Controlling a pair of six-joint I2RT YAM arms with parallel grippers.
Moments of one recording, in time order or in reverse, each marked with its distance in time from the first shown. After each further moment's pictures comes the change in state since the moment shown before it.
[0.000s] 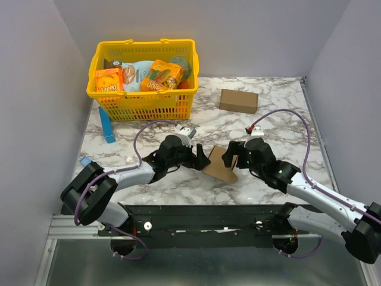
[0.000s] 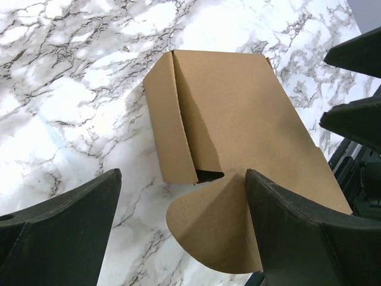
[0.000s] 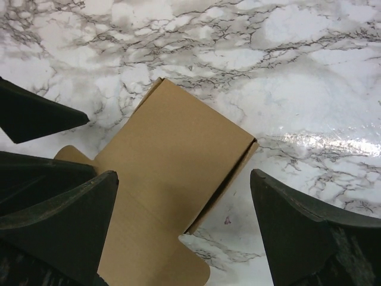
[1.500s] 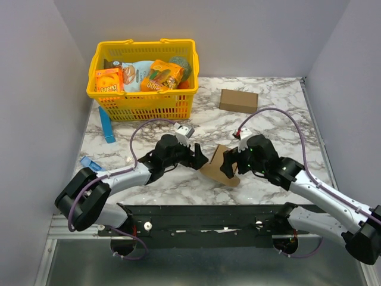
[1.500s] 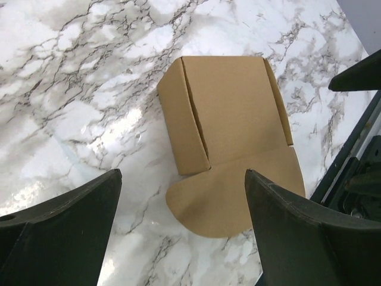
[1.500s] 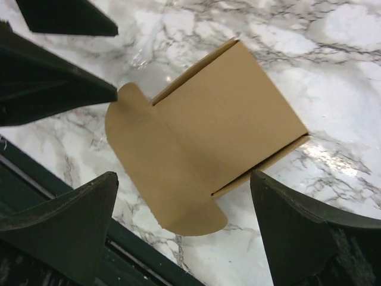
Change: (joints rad) left arm 0.019 -0.028 0.015 -0.003 0.010 0.069; right arm -0.041 -0.045 0.071 -0.166 -0.288 -0.271
